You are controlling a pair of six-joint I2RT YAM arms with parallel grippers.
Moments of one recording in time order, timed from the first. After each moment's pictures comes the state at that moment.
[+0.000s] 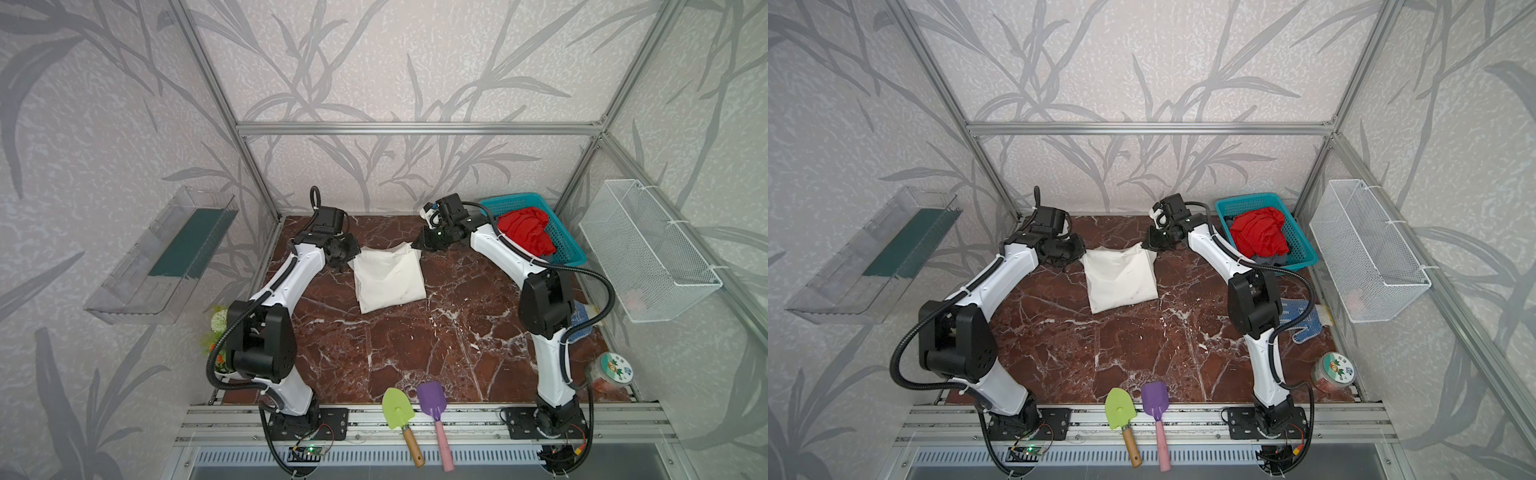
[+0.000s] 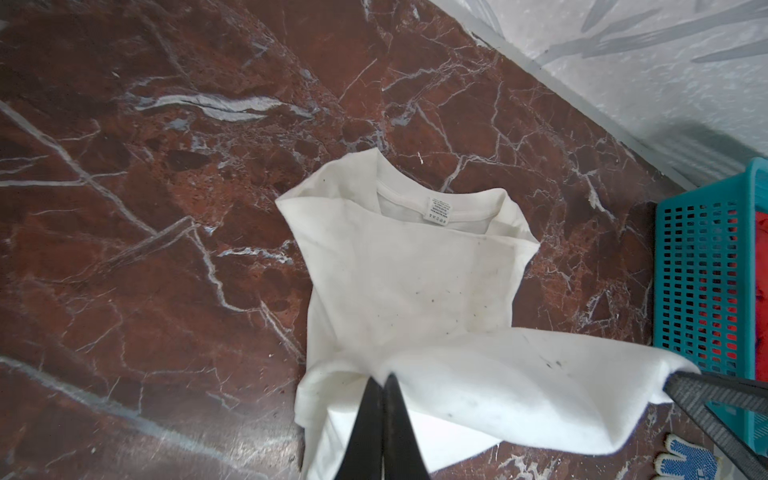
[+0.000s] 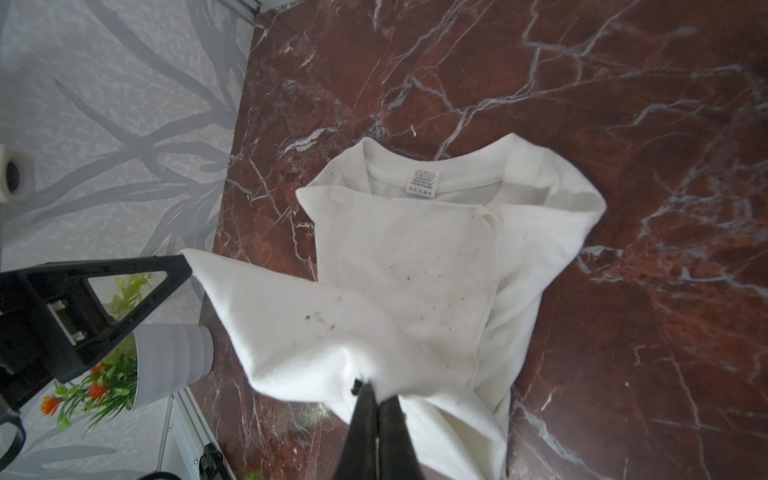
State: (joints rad) left arm -0.13 1.70 1.41 -0.66 0.12 -0.57; right arm 0.47 2.19 1.98 -0.67 -0.50 0.47
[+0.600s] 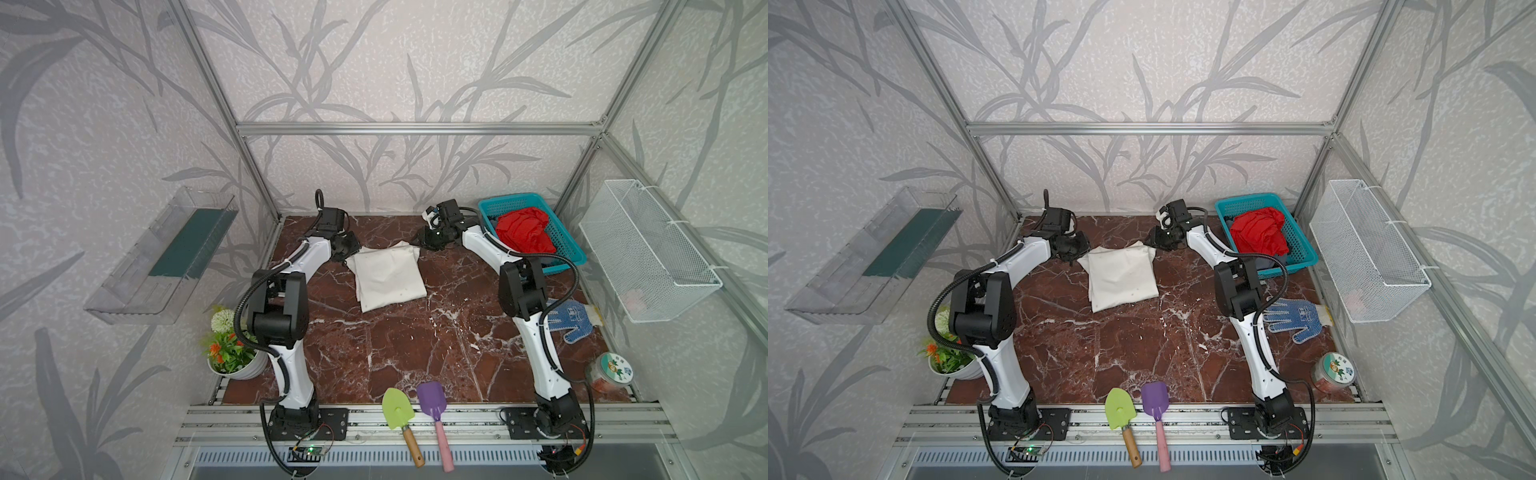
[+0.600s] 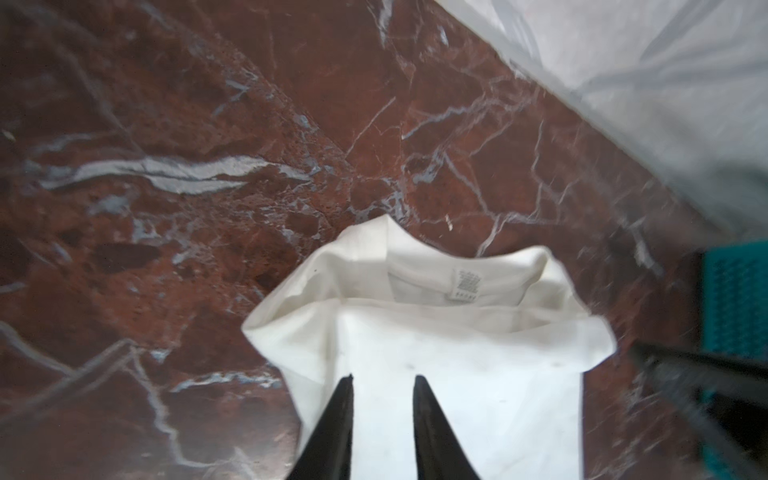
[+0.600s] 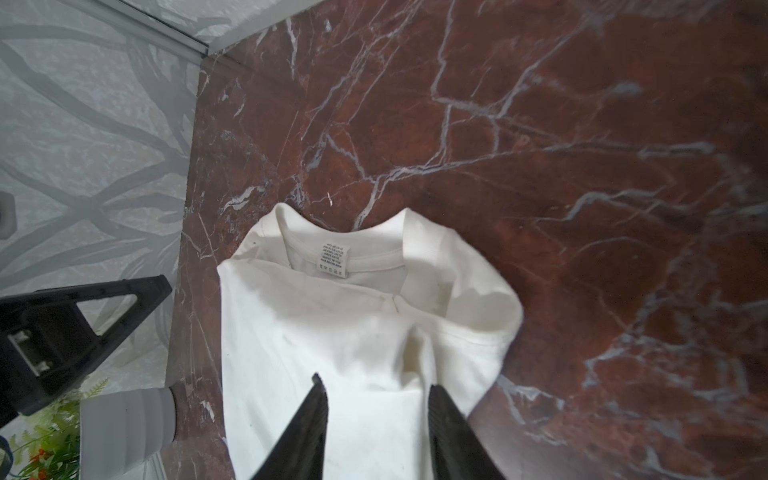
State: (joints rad) left arm -0.09 1.93 1.46 -0.43 0.14 -0.53; right arm 0.40 2.45 2.11 -0.52 -0.55 0.49
